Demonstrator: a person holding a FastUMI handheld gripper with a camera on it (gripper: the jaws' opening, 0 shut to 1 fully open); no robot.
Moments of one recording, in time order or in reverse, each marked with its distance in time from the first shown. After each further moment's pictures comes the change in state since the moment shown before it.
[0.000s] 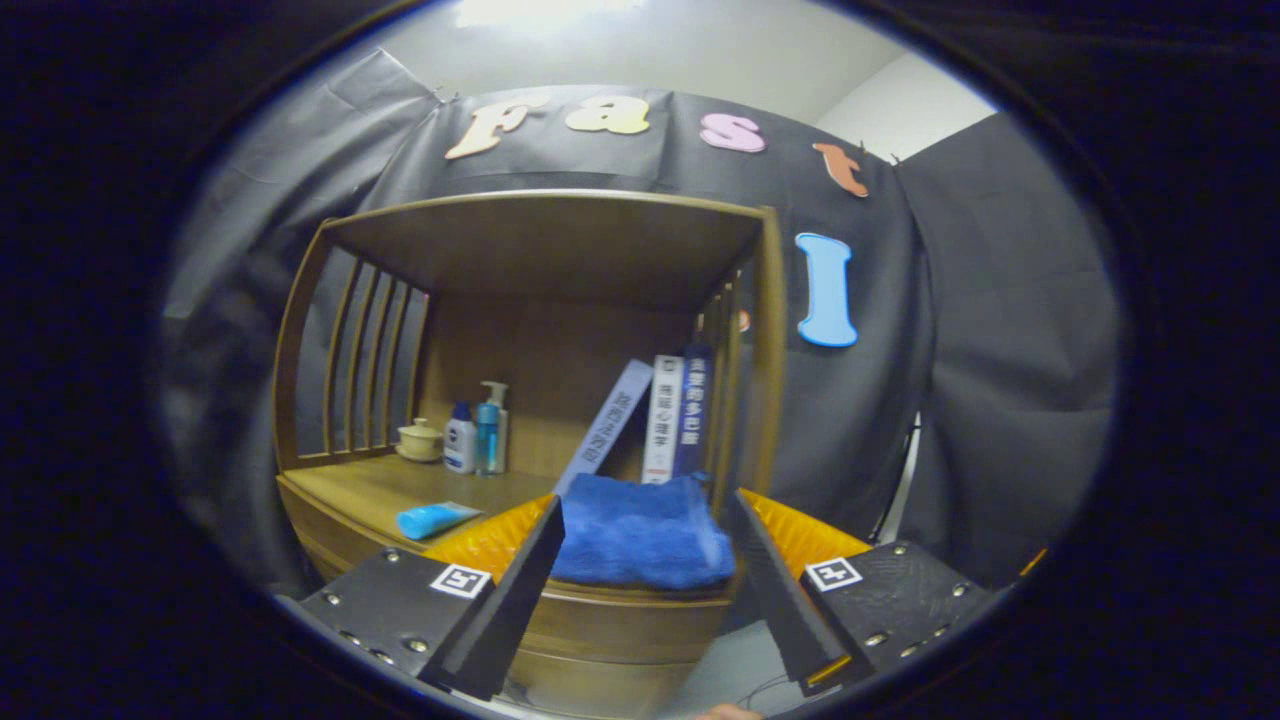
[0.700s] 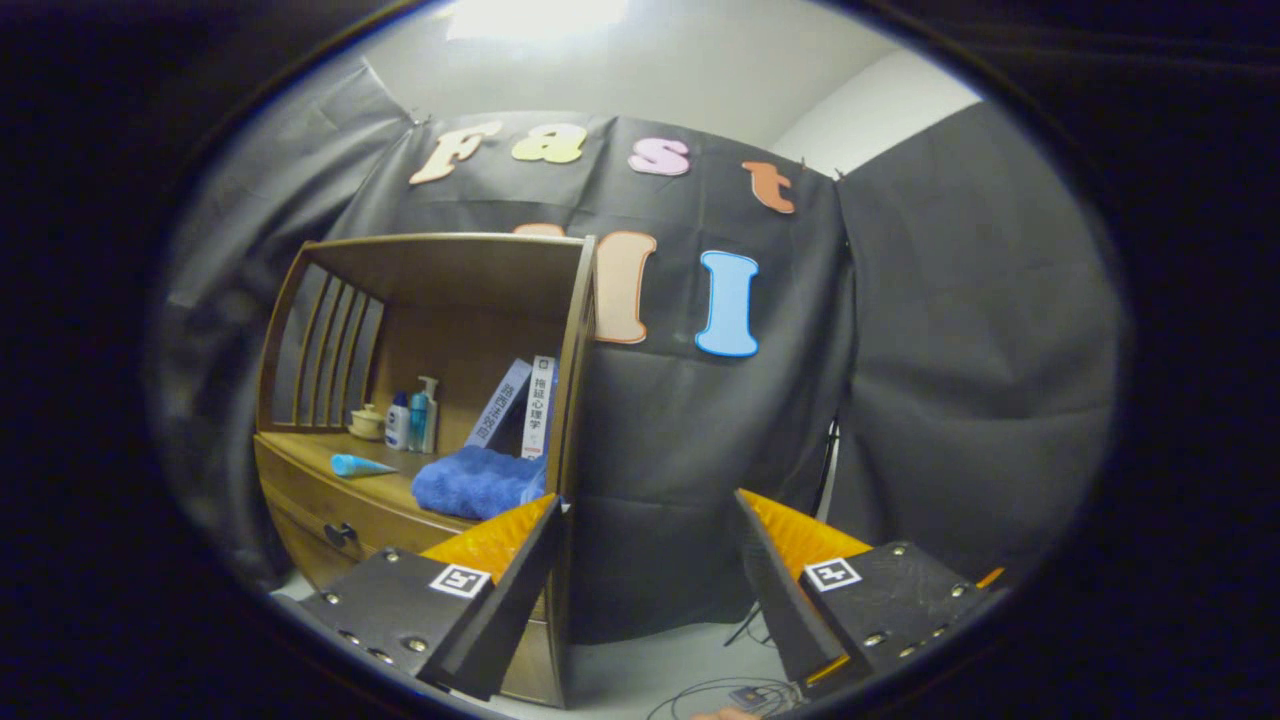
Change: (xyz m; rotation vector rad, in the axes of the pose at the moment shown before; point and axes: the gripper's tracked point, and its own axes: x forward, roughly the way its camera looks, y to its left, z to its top) arm -0.095 -0.135 -0.032 0.060 -0.052 -0.057
